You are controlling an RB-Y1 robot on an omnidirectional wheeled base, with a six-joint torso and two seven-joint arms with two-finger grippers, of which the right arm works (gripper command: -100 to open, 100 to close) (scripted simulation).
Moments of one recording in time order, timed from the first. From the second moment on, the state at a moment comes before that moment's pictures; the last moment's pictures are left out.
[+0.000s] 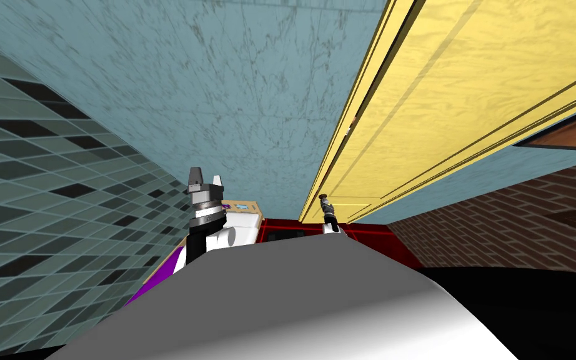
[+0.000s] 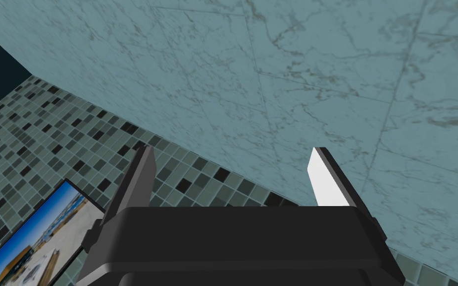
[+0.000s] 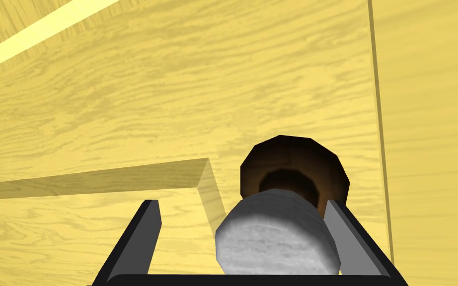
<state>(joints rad) 0.01 -0.08 -0.44 -0.77 0.11 -0.58 1.11</state>
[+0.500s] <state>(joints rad) -0.01 -0.08 -0.41 -0.76 0.11 -0.60 1.02</state>
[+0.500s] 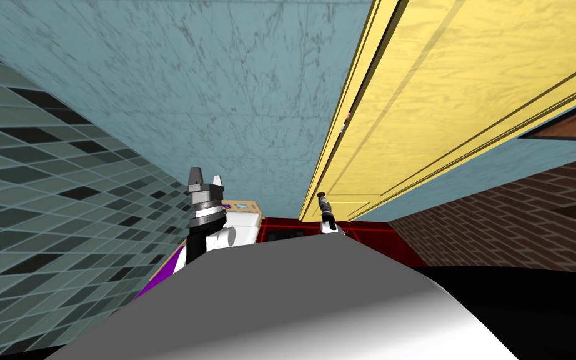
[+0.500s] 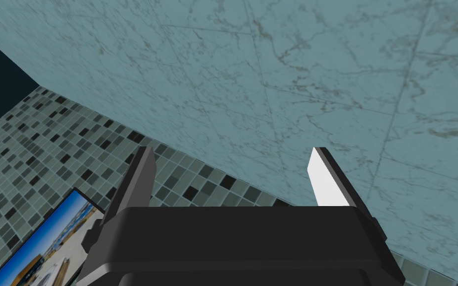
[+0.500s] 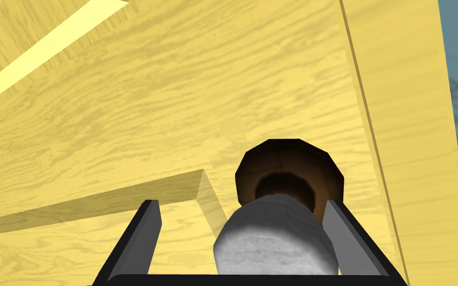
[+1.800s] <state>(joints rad) -0.02 -0.09 -0.35 -0.73 0.11 -0.62 0.72</state>
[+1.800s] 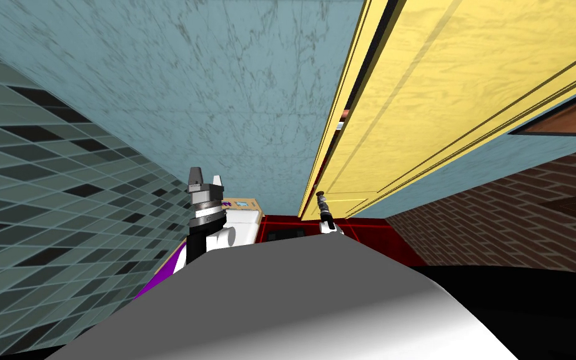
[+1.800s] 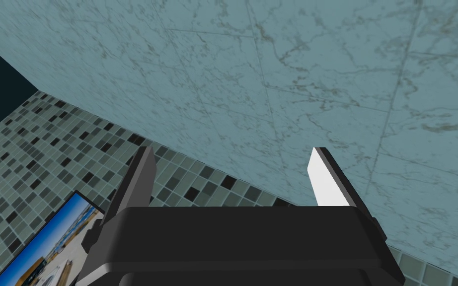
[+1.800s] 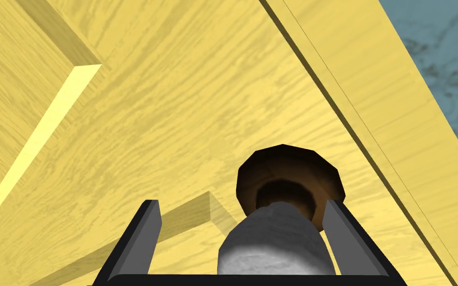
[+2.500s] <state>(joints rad) -0.03 -0.11 -0.33 -0.71 0.10 -0.65 0.59</state>
